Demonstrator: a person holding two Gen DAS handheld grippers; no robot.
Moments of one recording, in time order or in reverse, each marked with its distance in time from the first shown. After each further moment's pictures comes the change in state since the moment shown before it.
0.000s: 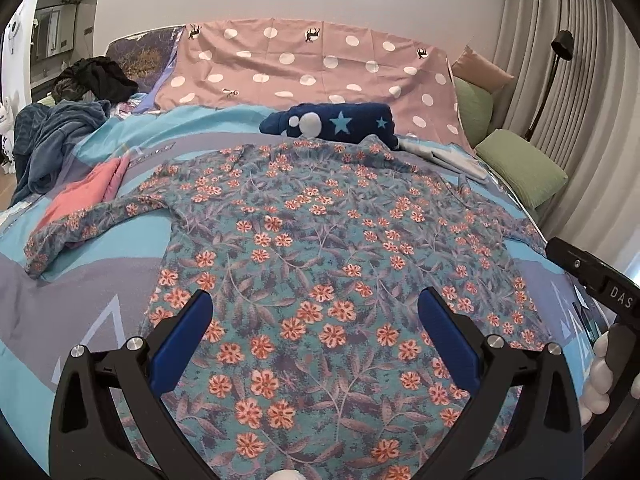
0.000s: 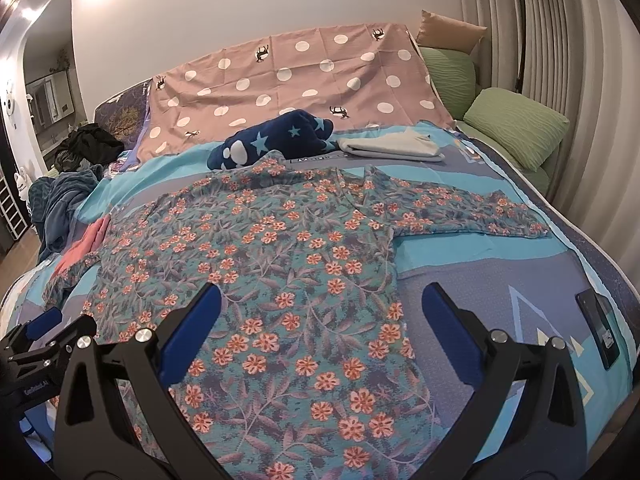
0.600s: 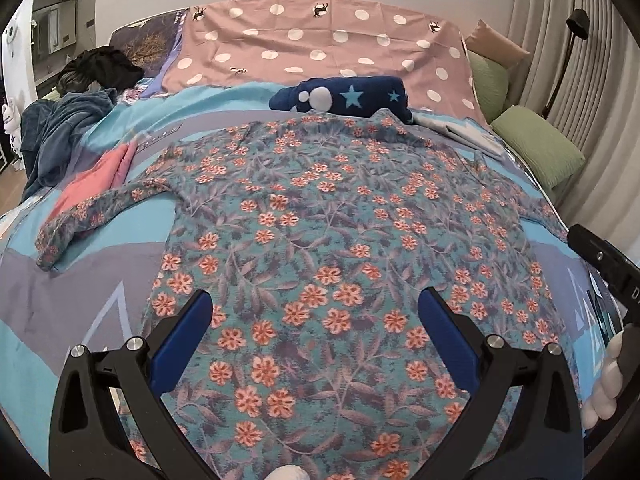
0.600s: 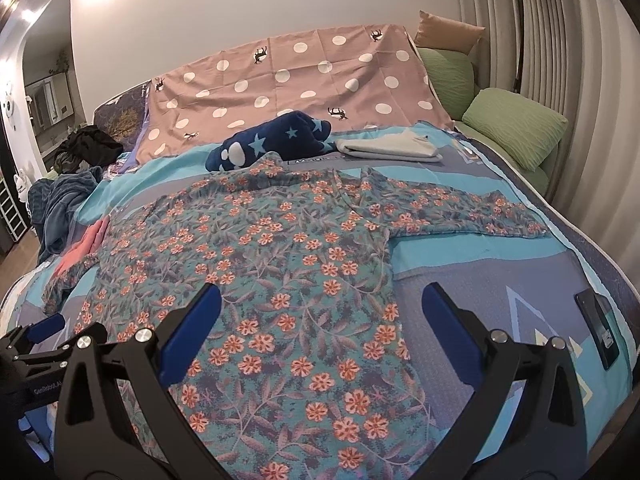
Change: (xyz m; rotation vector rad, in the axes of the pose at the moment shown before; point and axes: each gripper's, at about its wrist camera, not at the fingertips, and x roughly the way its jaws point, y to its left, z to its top) left arm 0.013 -0.008 0.001 0.011 0.102 0.066; right arm 0.001 -0.003 0.000 0.009 -0.001 -0.004
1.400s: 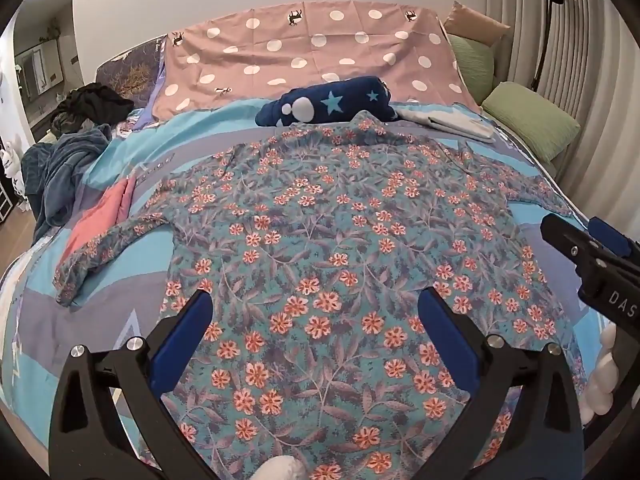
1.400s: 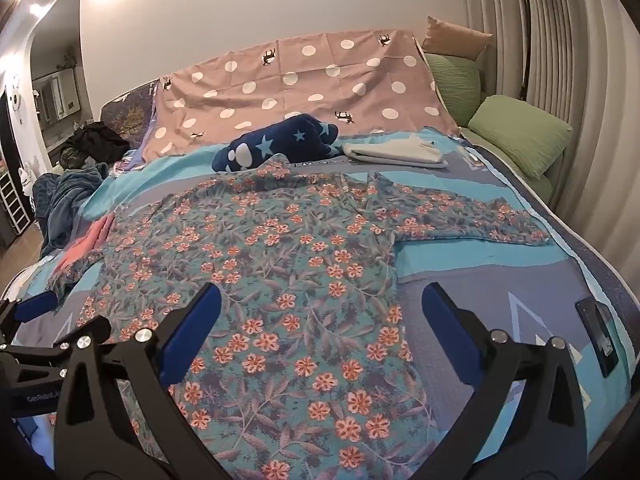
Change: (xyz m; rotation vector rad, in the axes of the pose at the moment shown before) left arm -0.017 -0.035 0.010 0.128 -0.005 0.048; right arm -0.004 0.003 0.000 -0.023 -0.008 0.014
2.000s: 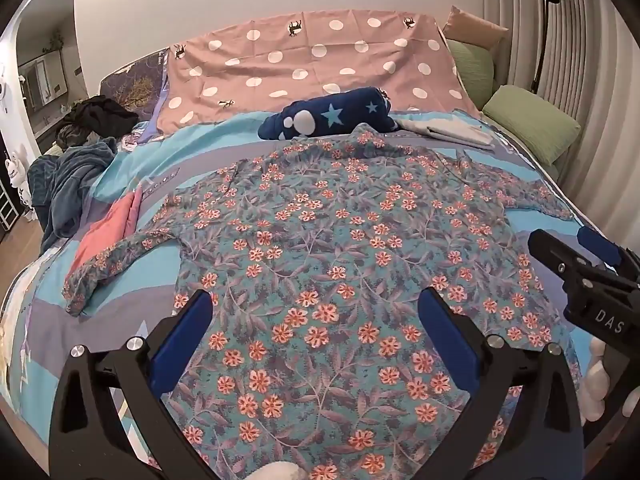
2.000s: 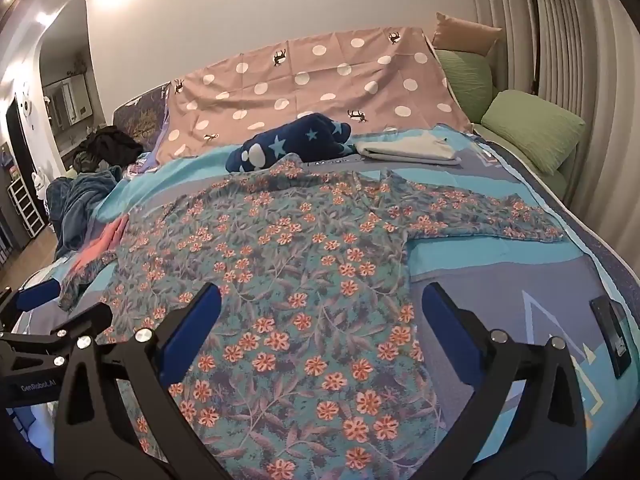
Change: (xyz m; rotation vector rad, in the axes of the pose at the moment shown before) left arm -0.014 -0.008 0.010 0.018 -0.036 0.020; right arm -0.012 -0.016 -0.002 0.044 -0.044 0.054
